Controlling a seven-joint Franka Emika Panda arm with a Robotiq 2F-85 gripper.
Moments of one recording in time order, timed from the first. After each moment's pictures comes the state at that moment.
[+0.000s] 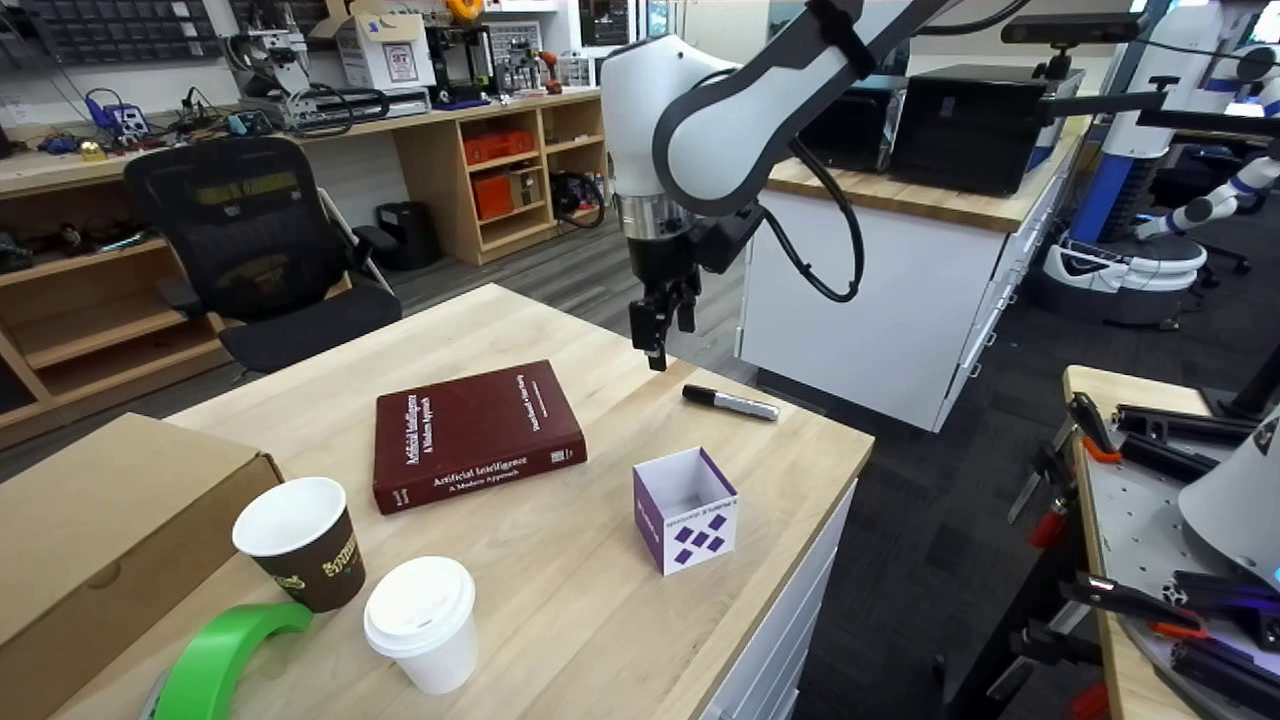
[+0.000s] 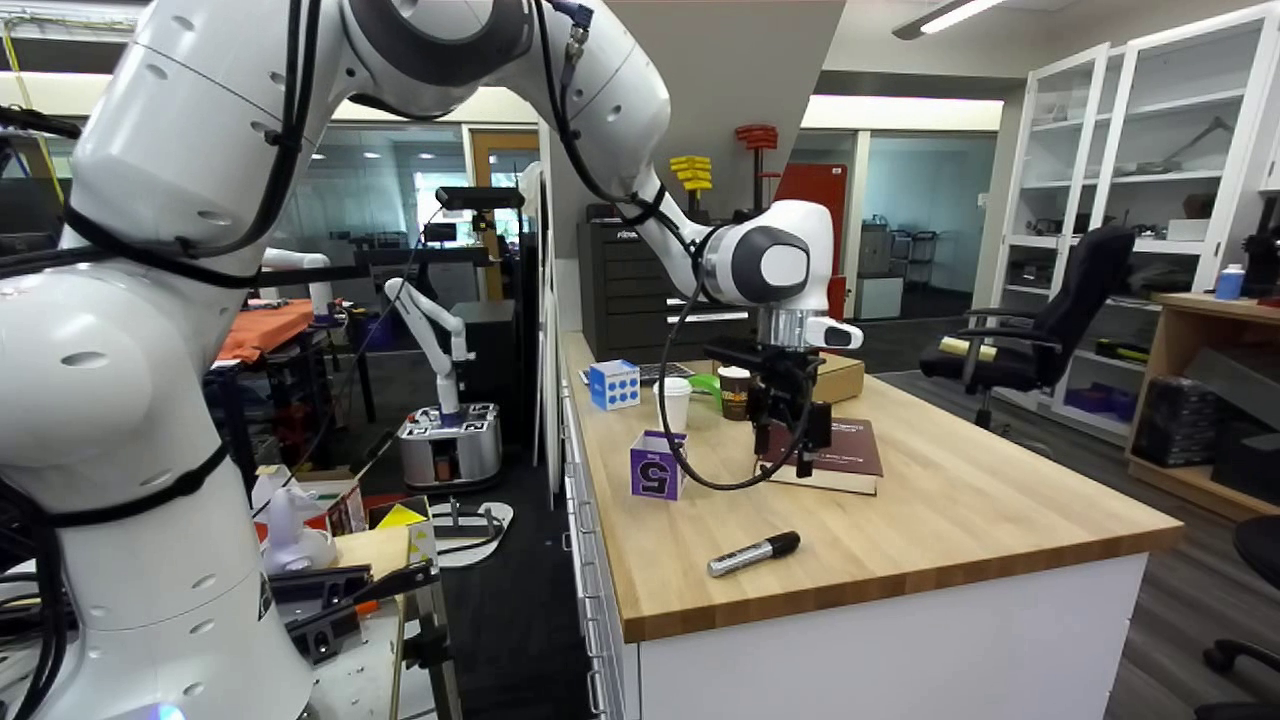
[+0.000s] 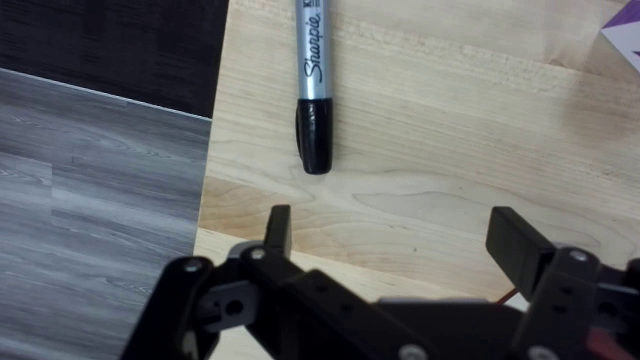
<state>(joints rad) 0.15 0.54 -0.02 -1.77 -0.08 2.25 0.14</state>
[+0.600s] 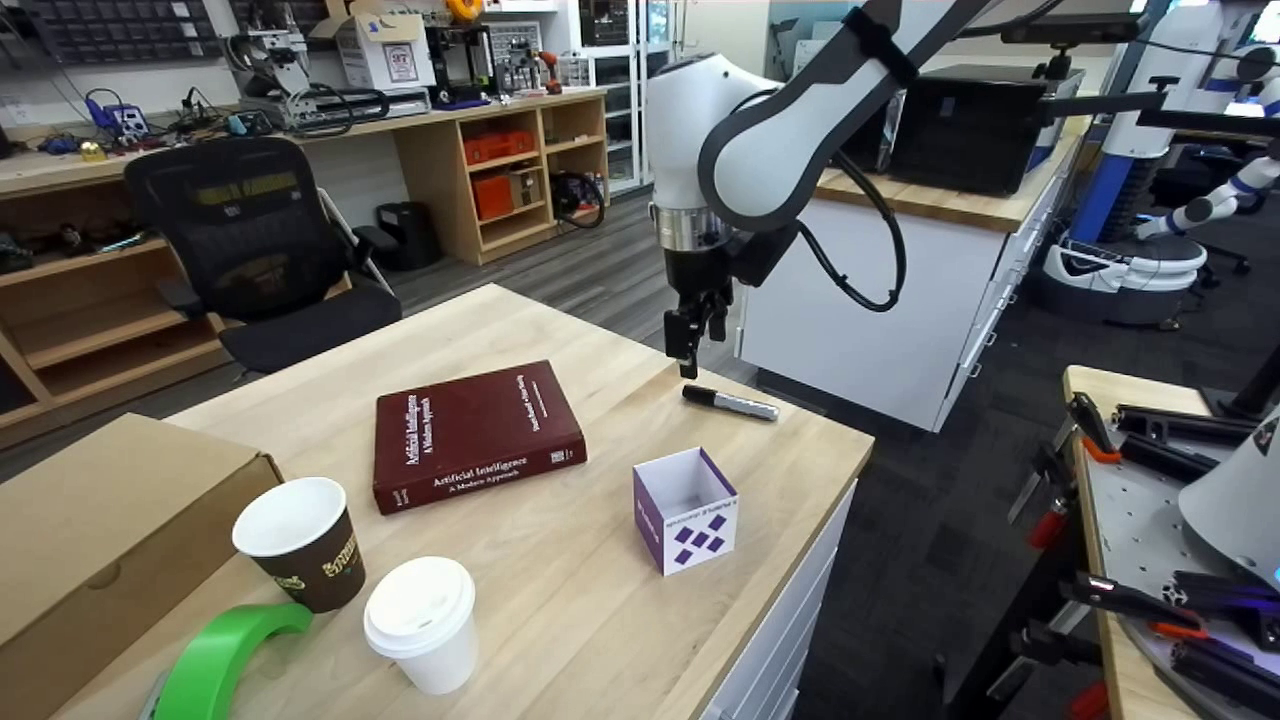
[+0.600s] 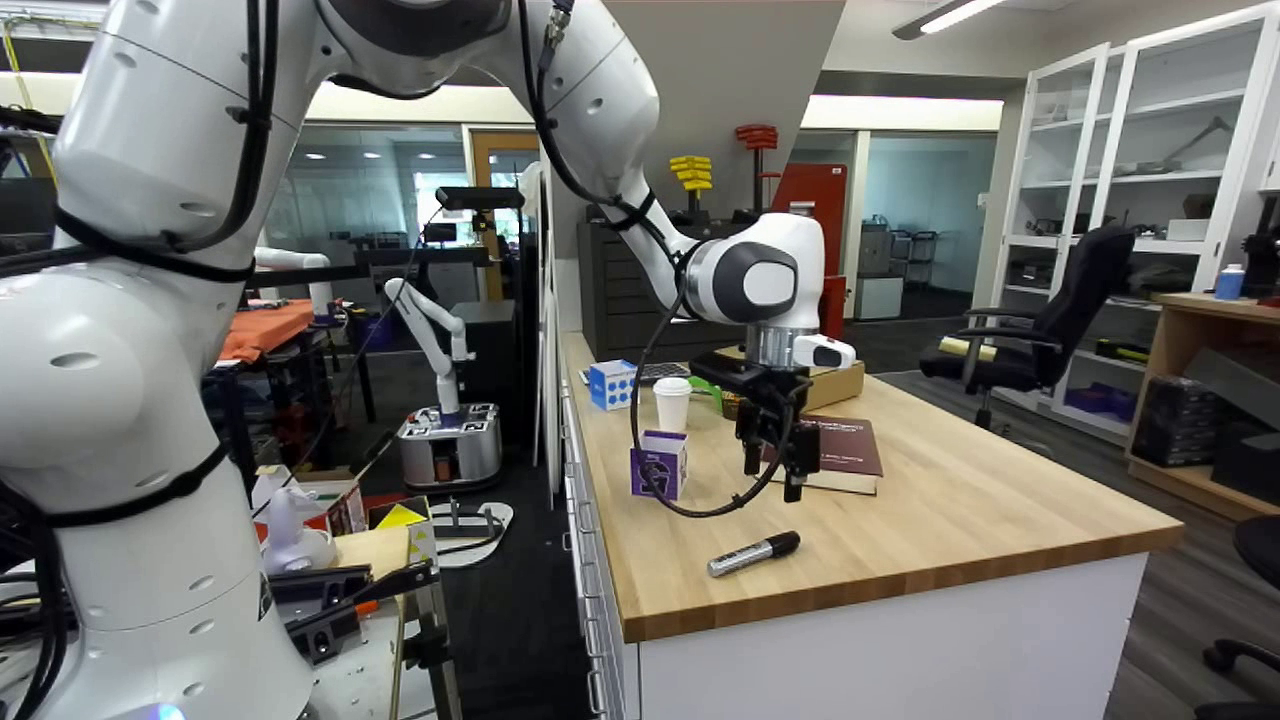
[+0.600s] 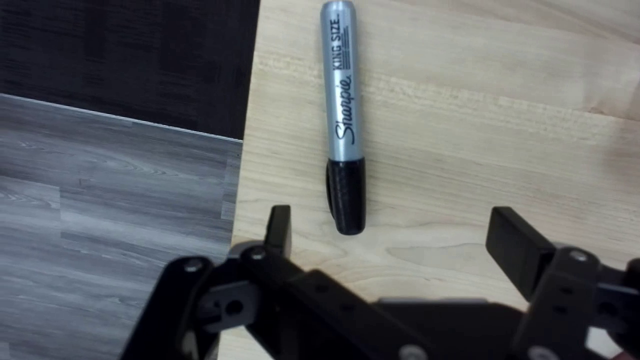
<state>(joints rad) 0.12 0.48 -0.03 -1.94 -0.08 2.35 0.15</state>
